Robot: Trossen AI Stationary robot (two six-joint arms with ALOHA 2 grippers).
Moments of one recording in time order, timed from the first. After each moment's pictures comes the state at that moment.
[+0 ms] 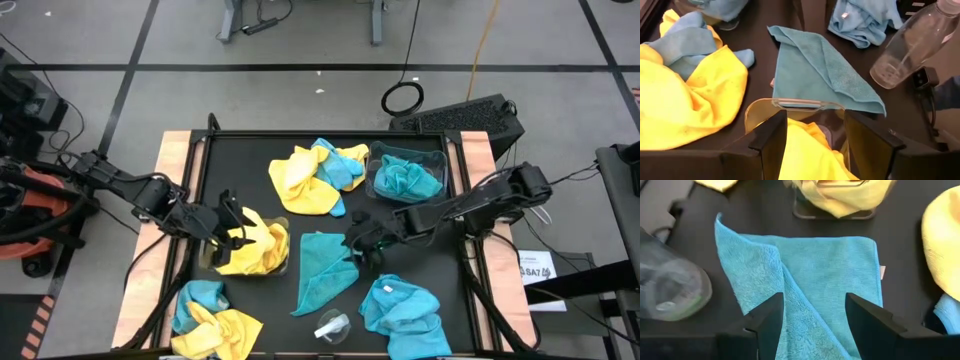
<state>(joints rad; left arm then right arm) -0.44 1.03 1.12 -0.87 -0.27 -0.38 0.24 1.53 0.94 -0.16 0.03 0.20</state>
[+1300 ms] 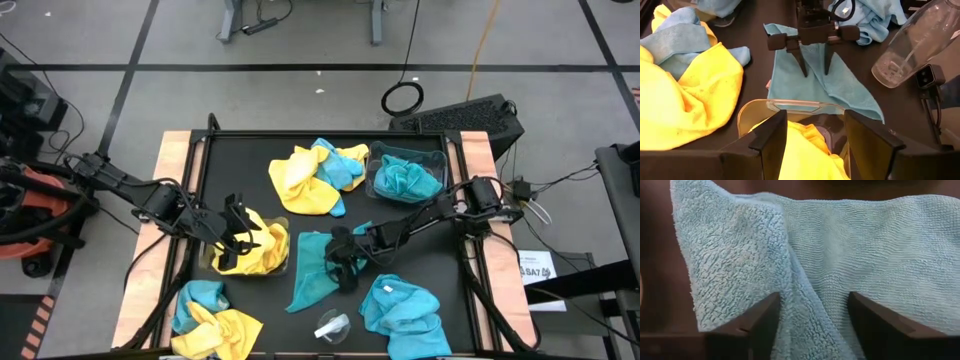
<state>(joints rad) -0.44 1.06 1.09 -0.81 -0.27 -0.38 0.23 1.95 0.95 0.17 -0.05 0.19</state>
